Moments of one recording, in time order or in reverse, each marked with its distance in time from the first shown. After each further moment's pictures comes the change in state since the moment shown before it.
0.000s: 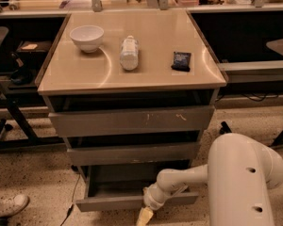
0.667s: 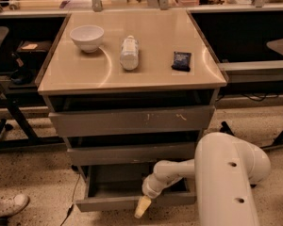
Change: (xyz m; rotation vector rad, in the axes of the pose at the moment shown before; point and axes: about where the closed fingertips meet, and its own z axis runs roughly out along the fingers) arm -0.010 -0.064 0.007 0.074 0.017 -0.034
